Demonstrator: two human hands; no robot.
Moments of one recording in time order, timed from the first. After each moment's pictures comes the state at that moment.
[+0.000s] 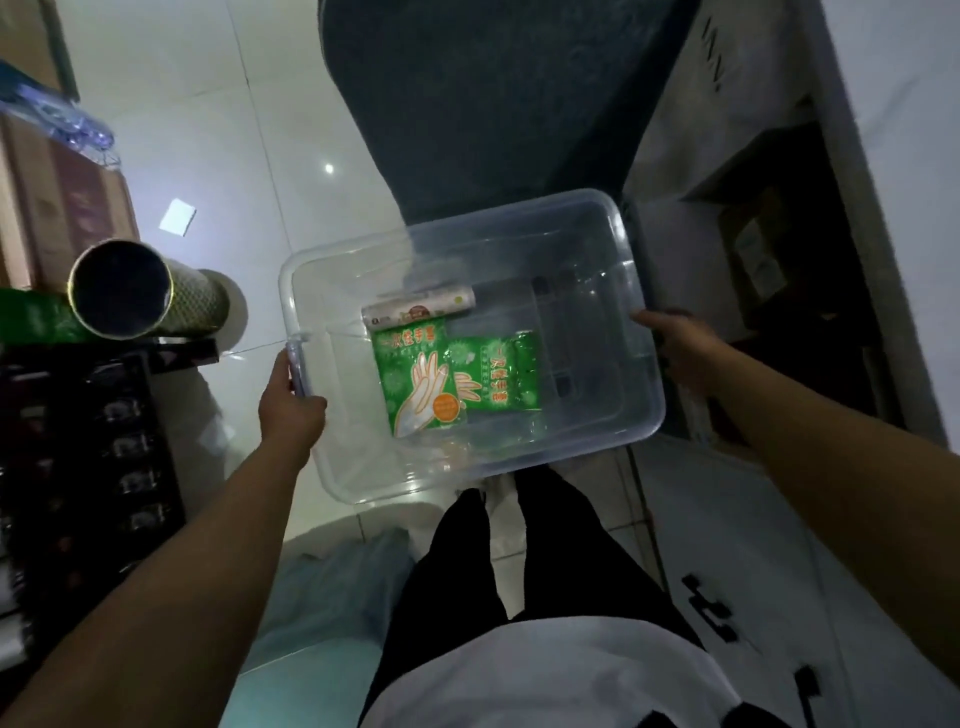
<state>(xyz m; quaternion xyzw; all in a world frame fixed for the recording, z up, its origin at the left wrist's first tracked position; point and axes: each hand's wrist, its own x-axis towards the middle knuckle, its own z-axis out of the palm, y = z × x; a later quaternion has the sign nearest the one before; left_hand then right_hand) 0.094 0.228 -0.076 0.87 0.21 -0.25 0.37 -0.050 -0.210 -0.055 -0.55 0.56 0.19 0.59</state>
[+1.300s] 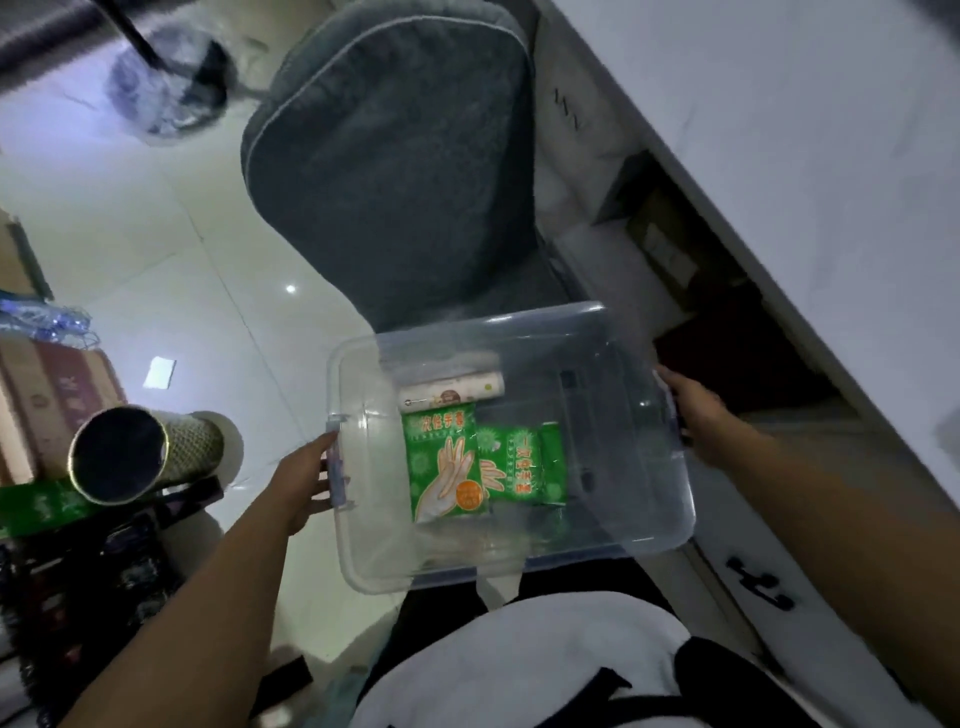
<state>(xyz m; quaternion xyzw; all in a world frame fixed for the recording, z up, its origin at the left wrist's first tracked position) 0.130 0.194 -0.032 0.74 0.24 -0.50 0.39 -0.168 -0.182 -0.034 -0.41 0.70 0.05 0.58</state>
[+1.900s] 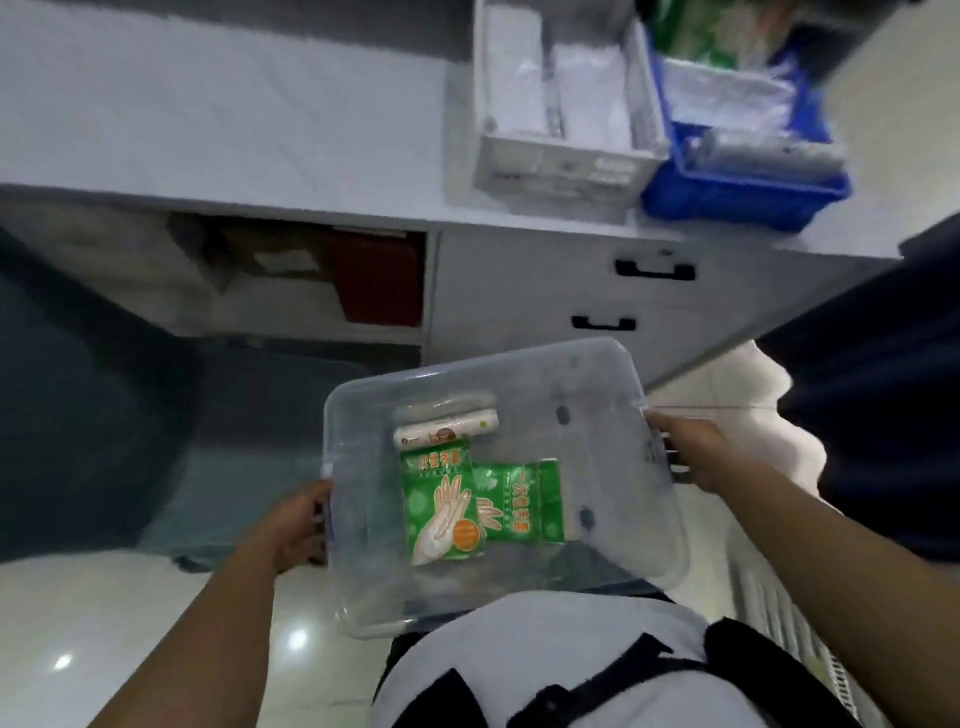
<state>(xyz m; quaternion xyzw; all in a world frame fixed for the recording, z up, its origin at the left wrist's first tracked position) 0.004 0.082 -0.017 0.69 -0.18 -0.70 0.09 -0.472 0.137 0.071 -0.09 0.85 -0.21 0.48</state>
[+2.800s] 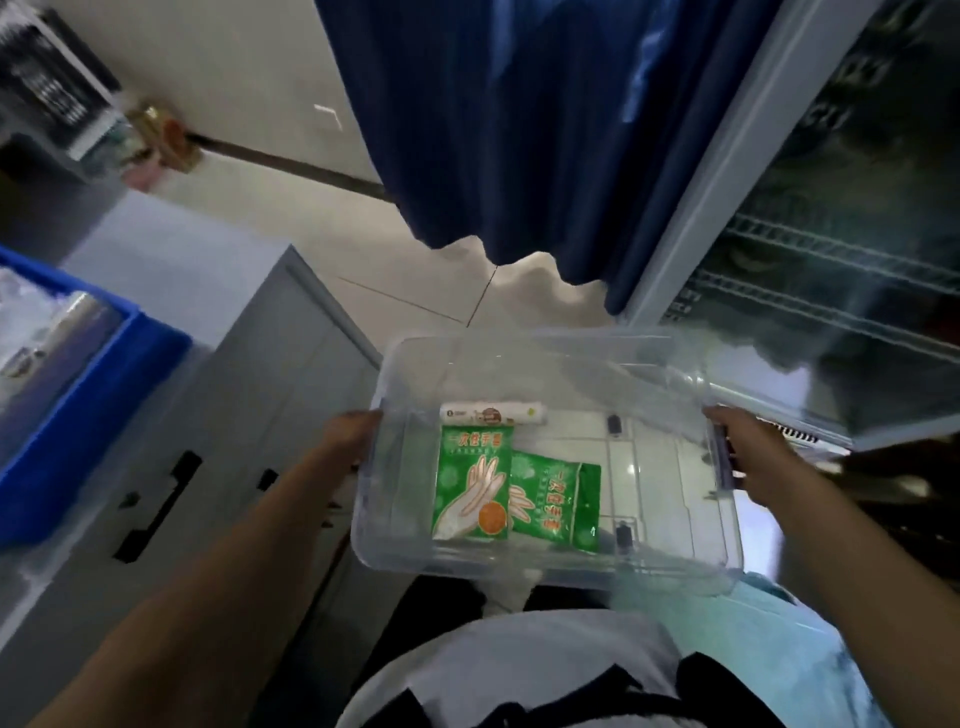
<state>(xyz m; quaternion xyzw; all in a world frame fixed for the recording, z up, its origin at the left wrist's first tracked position) -0.701 0.094 0.055 0.45 -0.73 -0.46 -0.21 -0.744 0.536 0.079 0.42 0.69 -0.53 0.26</state>
